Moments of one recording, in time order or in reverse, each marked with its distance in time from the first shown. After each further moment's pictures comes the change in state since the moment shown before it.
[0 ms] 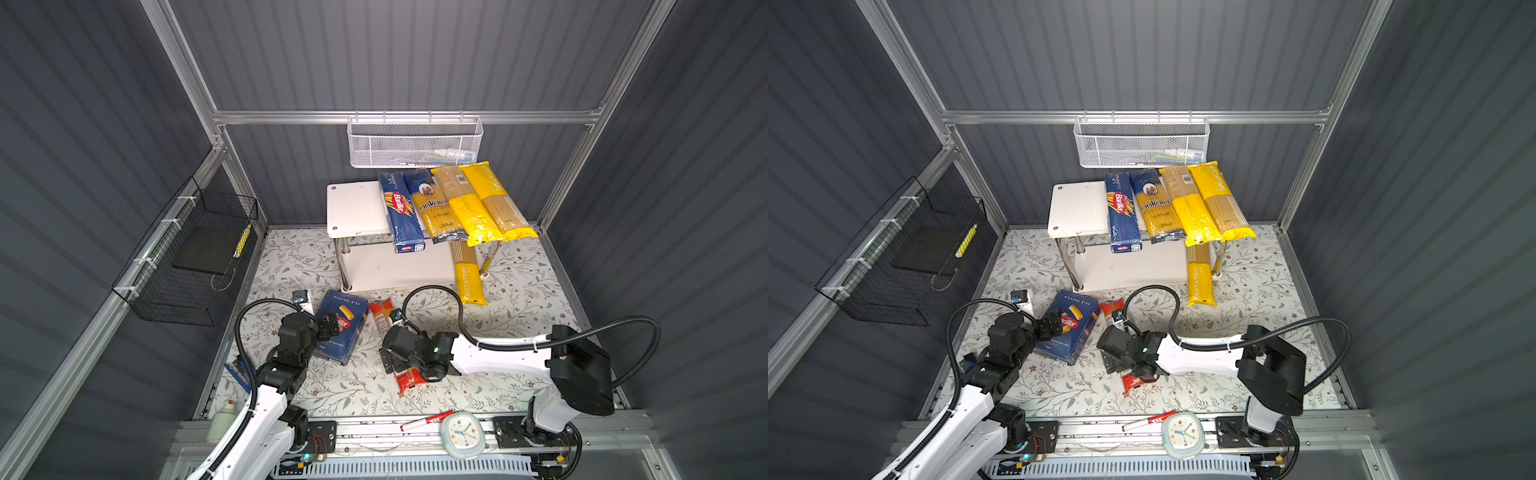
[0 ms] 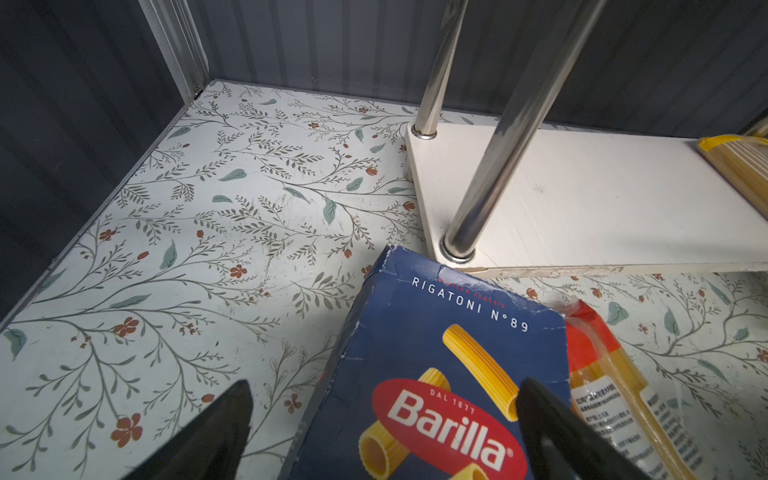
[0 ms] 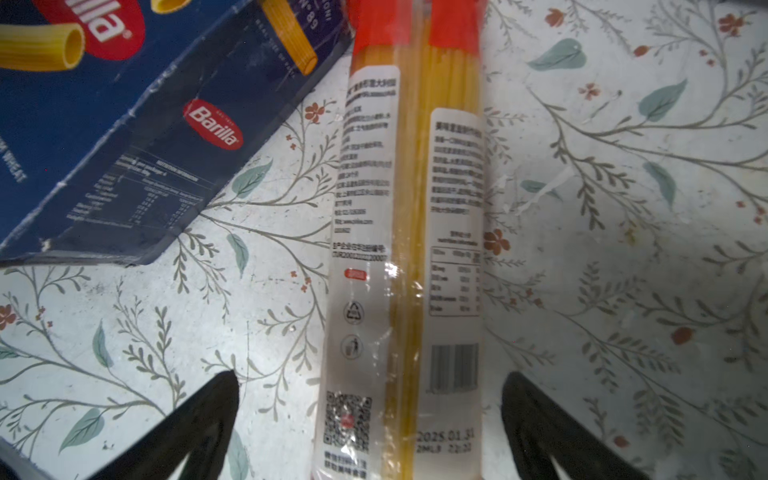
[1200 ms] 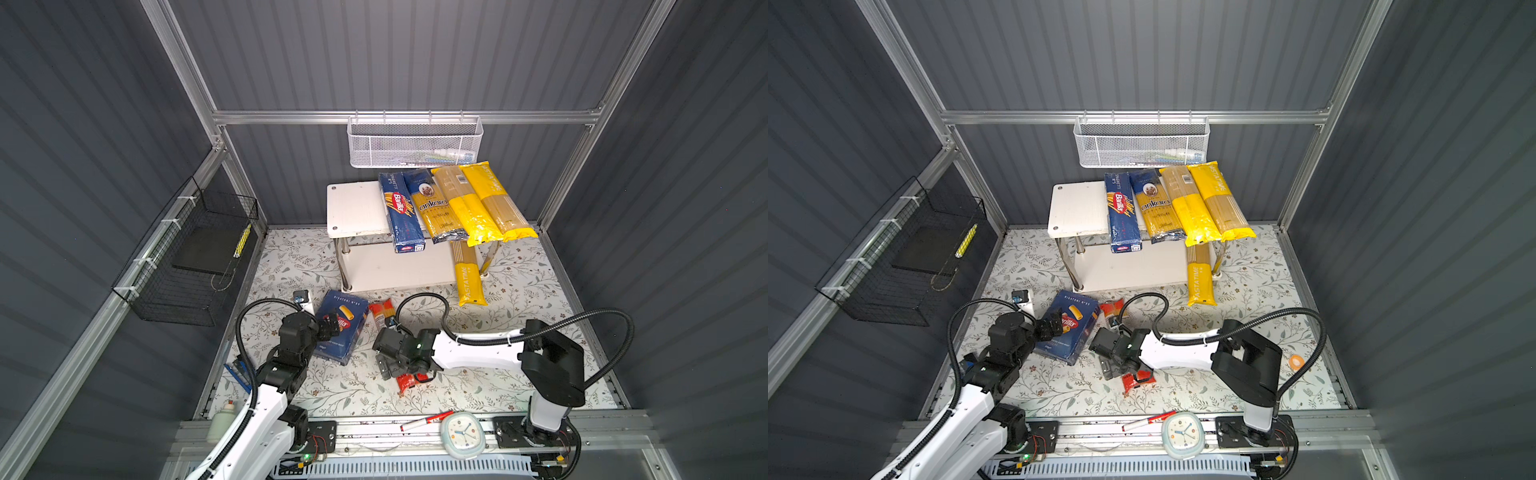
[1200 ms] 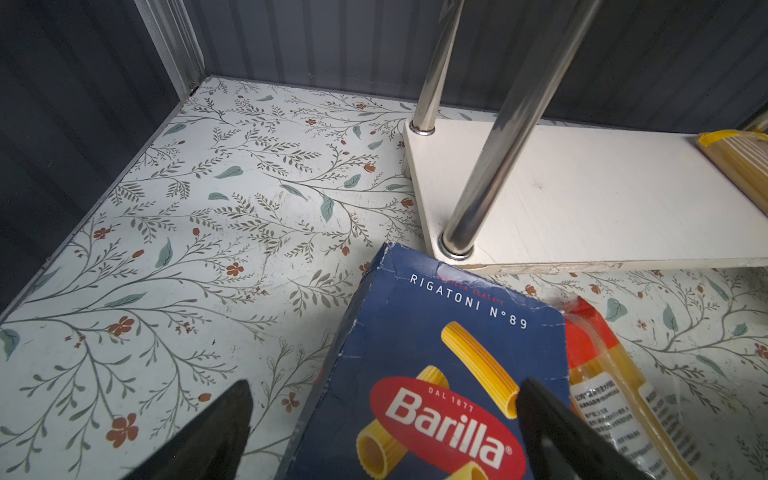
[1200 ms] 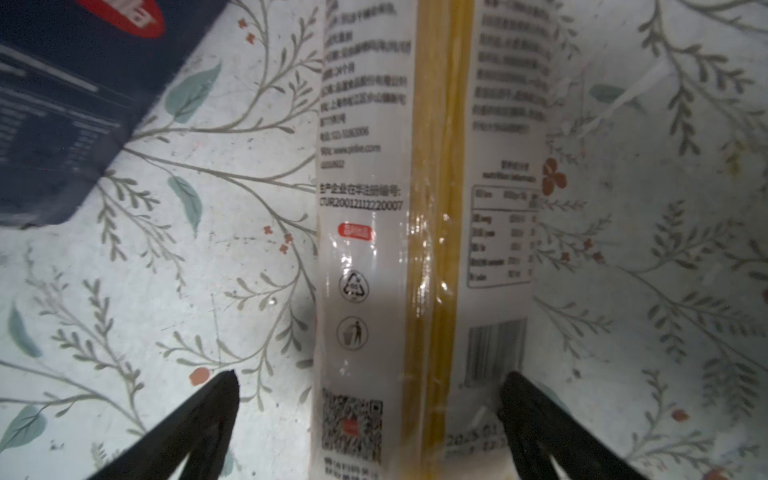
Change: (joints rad) left arm 0.000 0.008 0.000 0.000 0.004 0.000; right arm -0.031 0.118 0.066 -0.143 -0.105 0.084
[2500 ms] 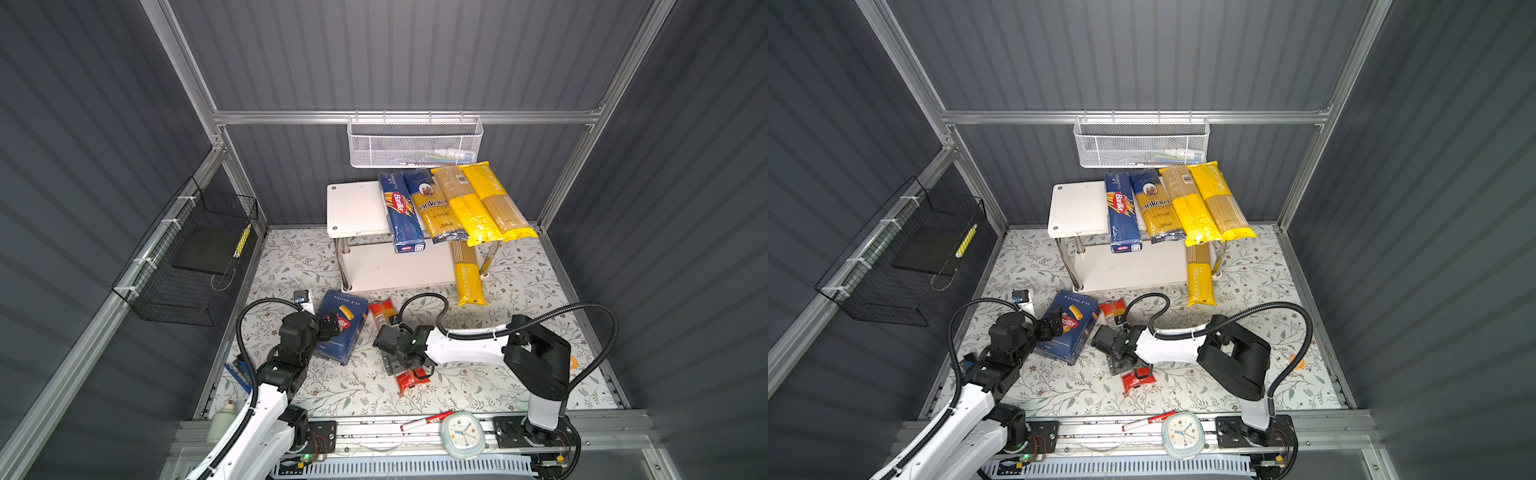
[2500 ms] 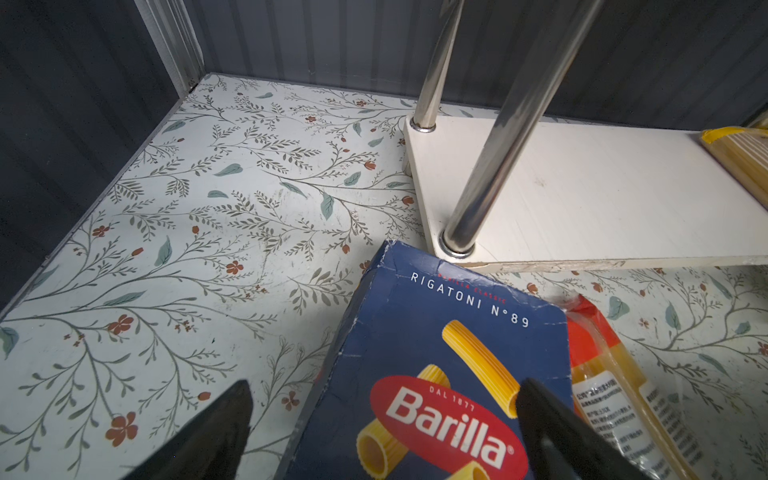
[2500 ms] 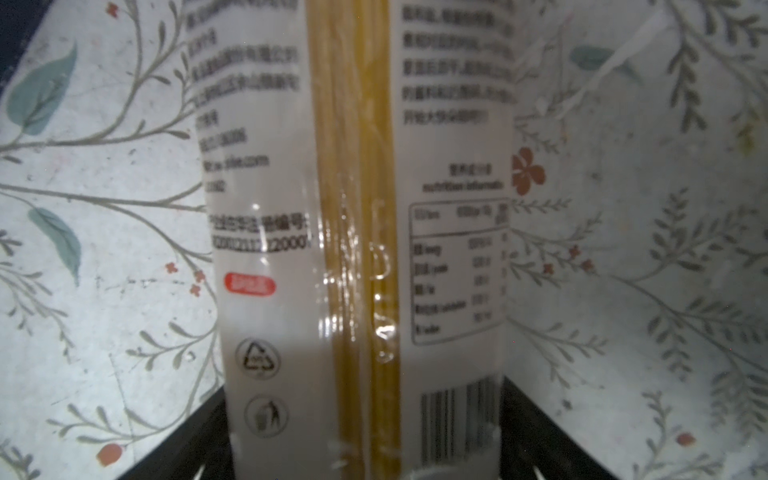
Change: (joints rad) left arm 0.000 0.008 0.000 0.001 0.000 0.000; right arm -0.038 0.058 0.020 -0.018 0.000 0.023
